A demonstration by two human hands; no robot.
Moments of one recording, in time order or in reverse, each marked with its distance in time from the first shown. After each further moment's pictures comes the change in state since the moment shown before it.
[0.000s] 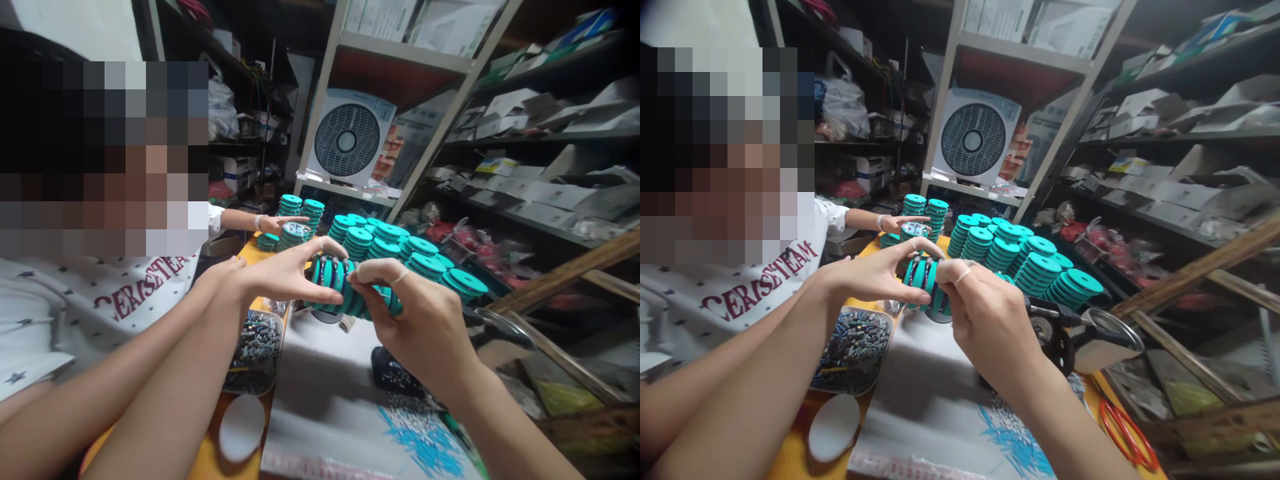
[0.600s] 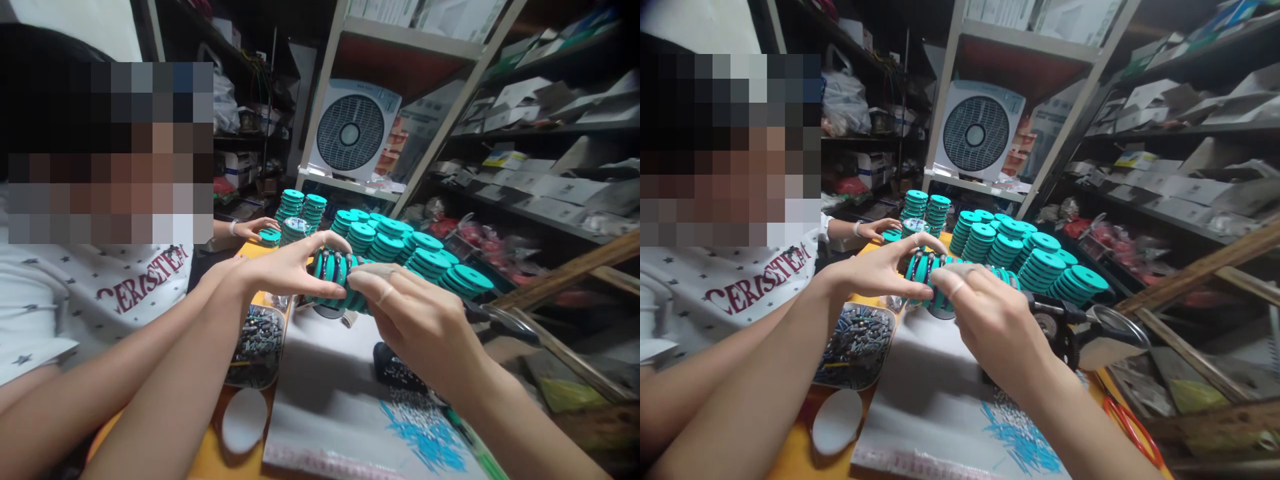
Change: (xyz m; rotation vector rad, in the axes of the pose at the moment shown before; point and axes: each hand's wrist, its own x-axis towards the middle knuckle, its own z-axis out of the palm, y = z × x) left_hand 0.001 -0.005 0.004 -0.020 0.016 -0.003; right_hand -0.004 0.002 -0.005 -0.039 -0.125 -0.229
